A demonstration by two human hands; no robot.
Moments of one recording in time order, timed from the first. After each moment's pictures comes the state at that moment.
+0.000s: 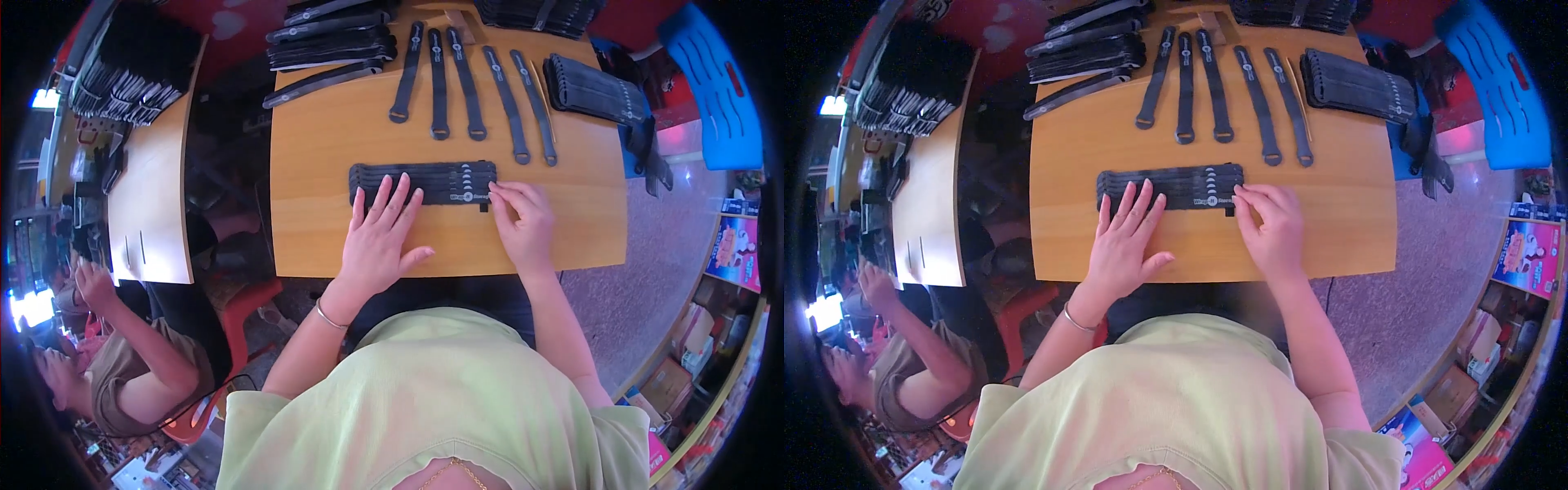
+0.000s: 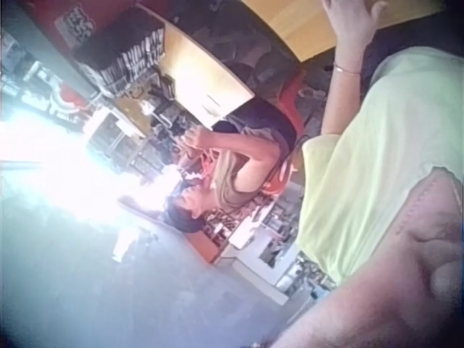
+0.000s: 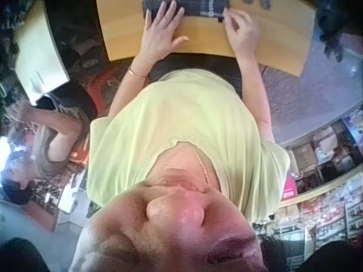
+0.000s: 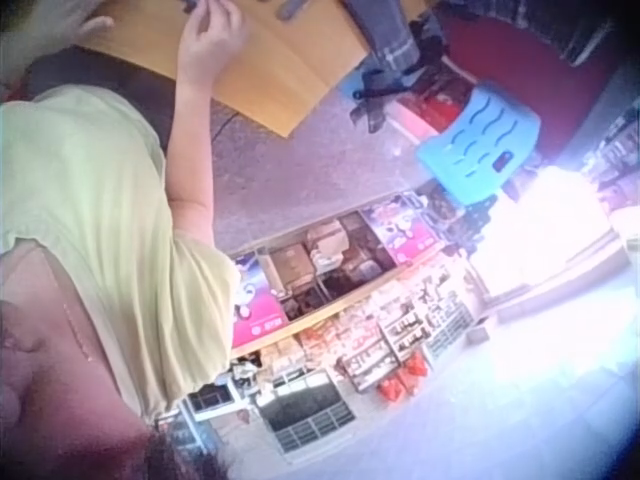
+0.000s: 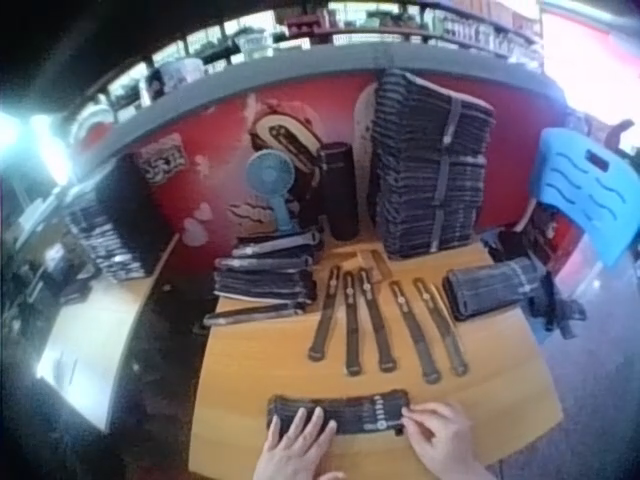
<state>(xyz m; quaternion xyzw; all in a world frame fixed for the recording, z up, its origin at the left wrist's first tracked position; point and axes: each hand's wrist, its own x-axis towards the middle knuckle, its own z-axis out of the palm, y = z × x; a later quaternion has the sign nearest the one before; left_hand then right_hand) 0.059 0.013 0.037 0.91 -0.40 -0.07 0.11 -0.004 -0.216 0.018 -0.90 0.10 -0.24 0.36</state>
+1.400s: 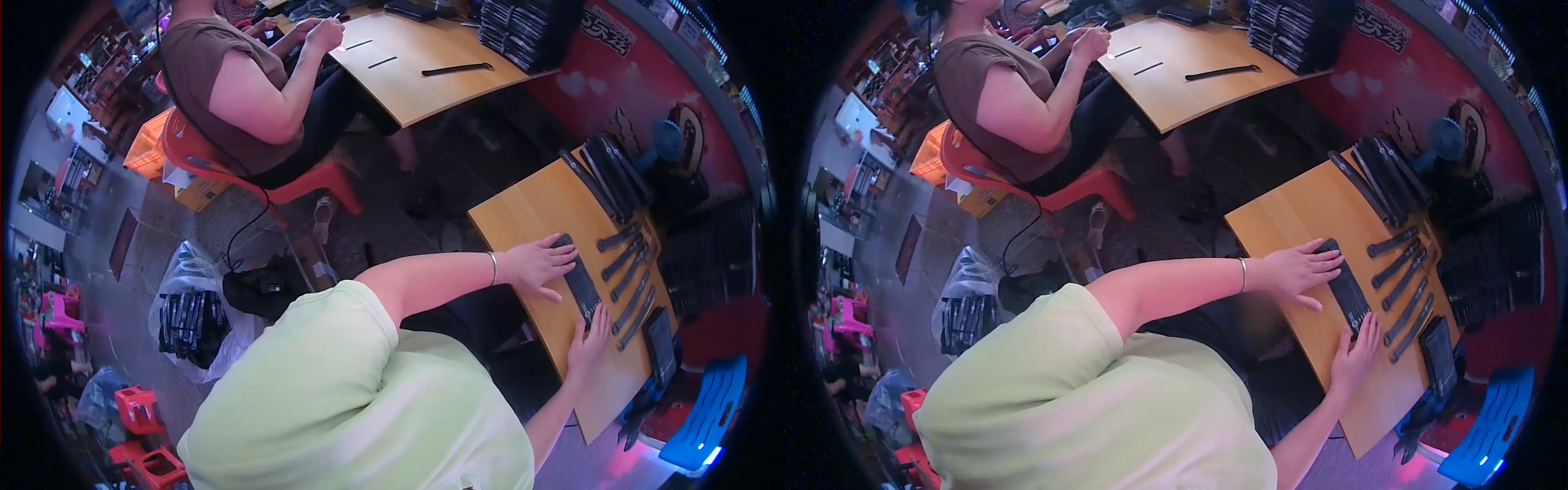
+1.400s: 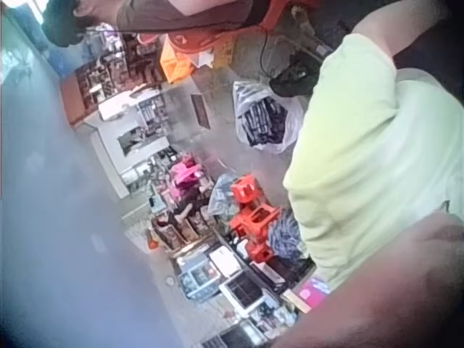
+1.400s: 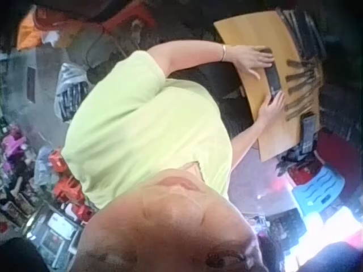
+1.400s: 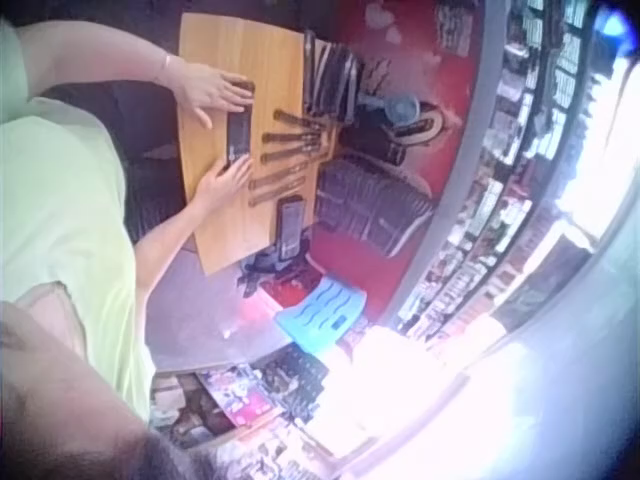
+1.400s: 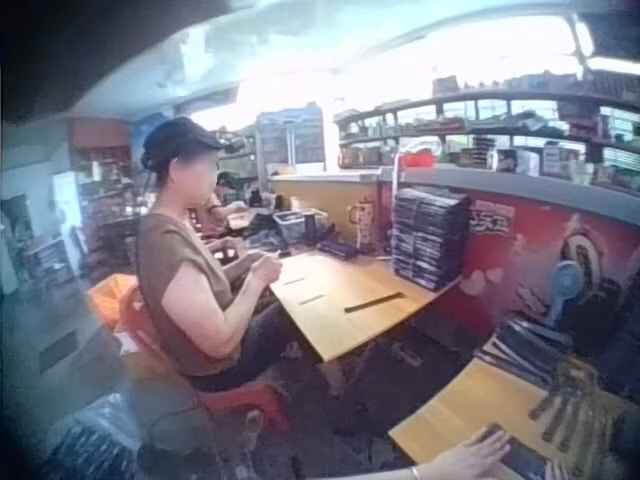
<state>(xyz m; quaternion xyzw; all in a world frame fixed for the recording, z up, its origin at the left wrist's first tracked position) 0.043 0.053 -0.001 0.89 -0.39 0.14 0.20 -0.007 -0.212 0.002 -0.97 -0.13 -0.12 0.16</state>
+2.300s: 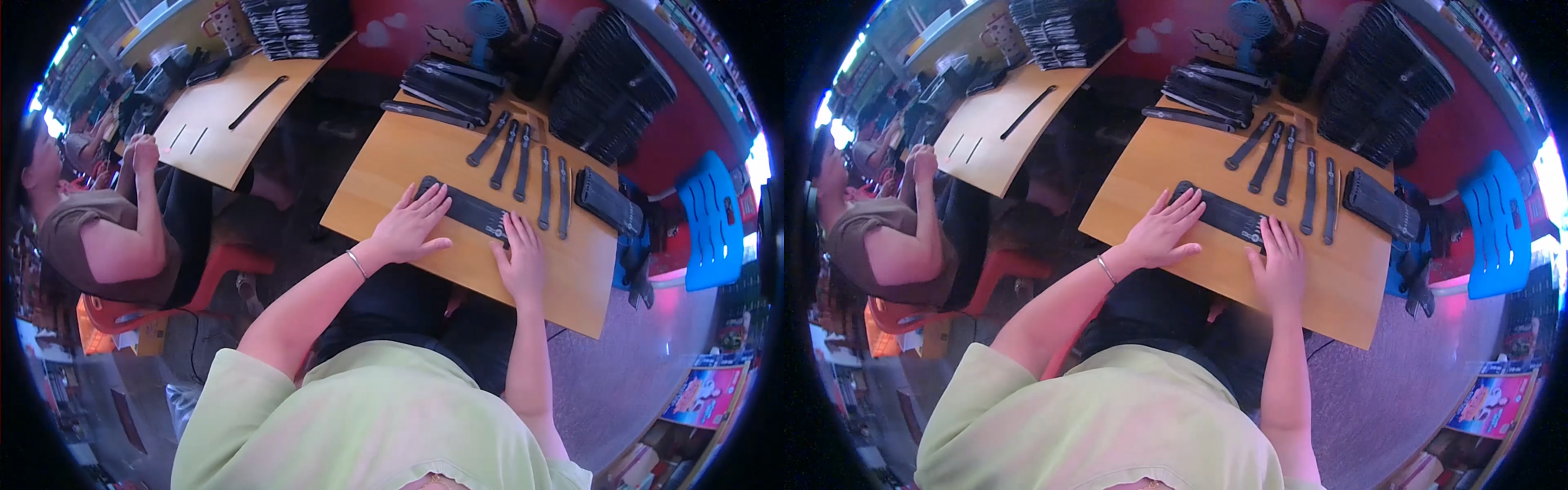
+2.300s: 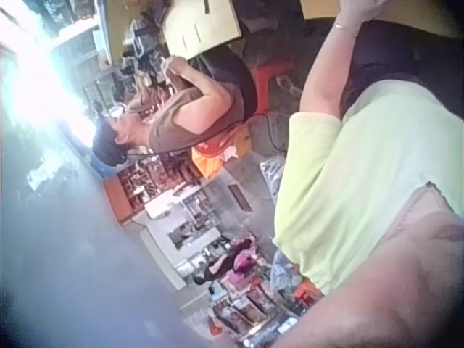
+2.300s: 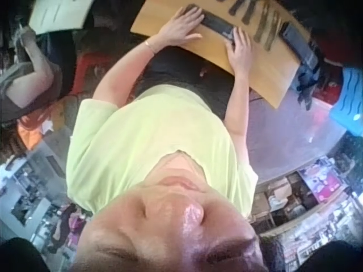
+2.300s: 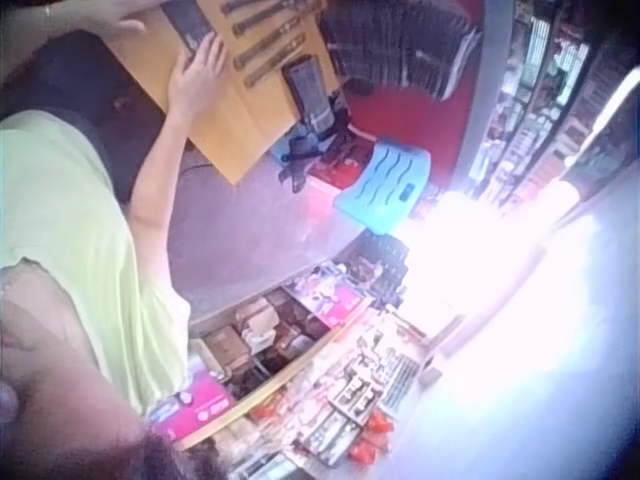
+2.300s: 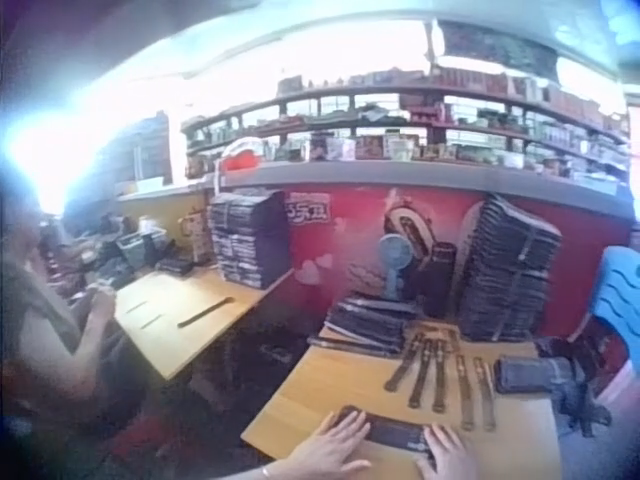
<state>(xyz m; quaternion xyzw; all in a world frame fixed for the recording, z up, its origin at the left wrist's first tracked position) 0.044 0.044 0.020 0.91 -0.39 0.08 0.11 -0.014 -0.208 0.025 -0.97 -0.09 -0.15 0.19</state>
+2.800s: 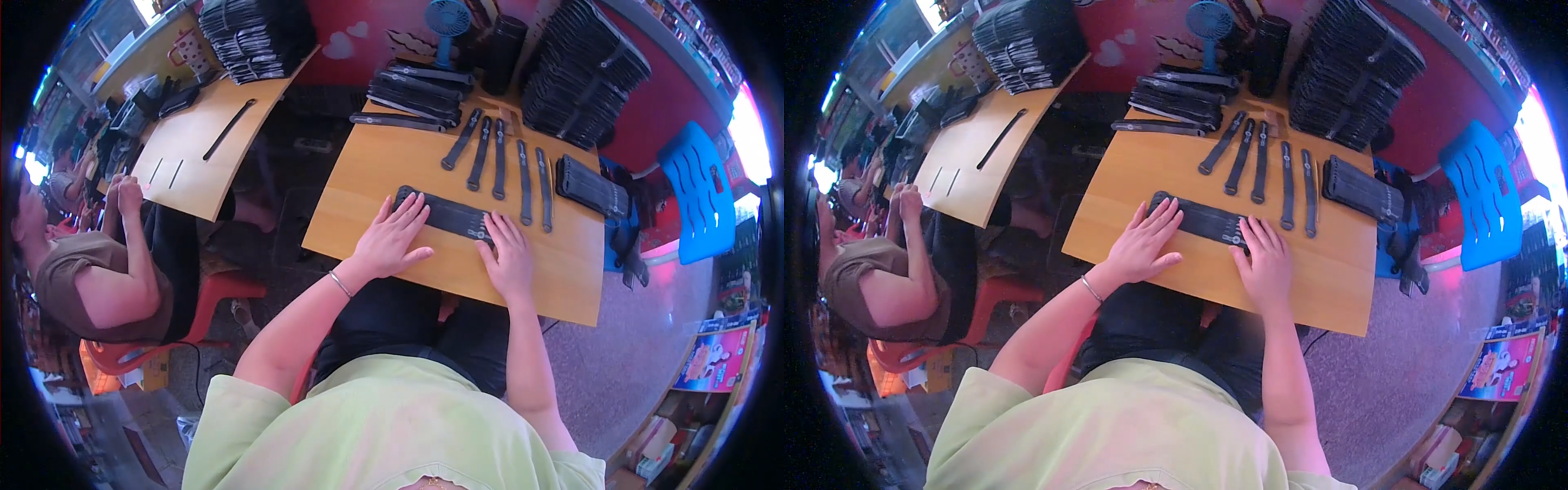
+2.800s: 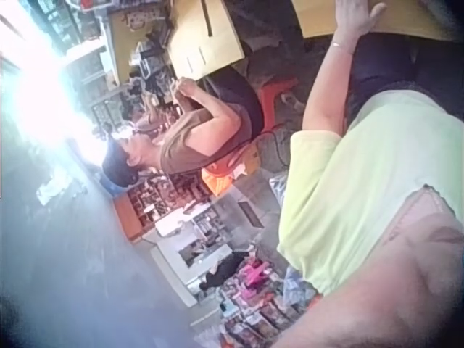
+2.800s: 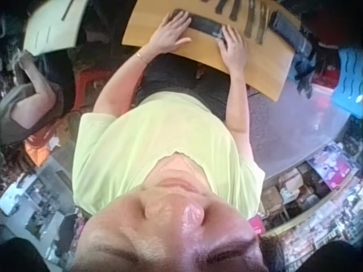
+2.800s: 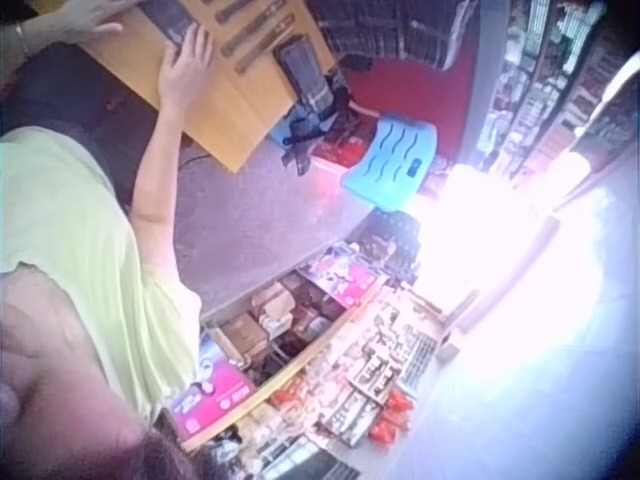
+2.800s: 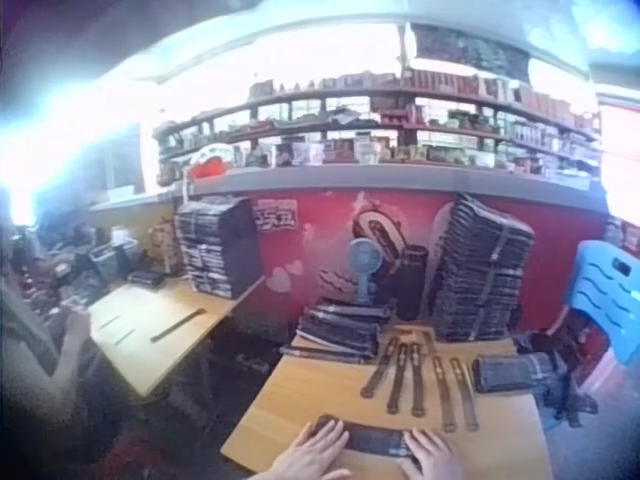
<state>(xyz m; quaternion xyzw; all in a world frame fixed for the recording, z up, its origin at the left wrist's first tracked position) 0.046 0.044 0.025 0.92 -0.38 0.05 0.12 -0.012 -0.209 0.021 -0.96 -0.07 -0.18 0.21</state>
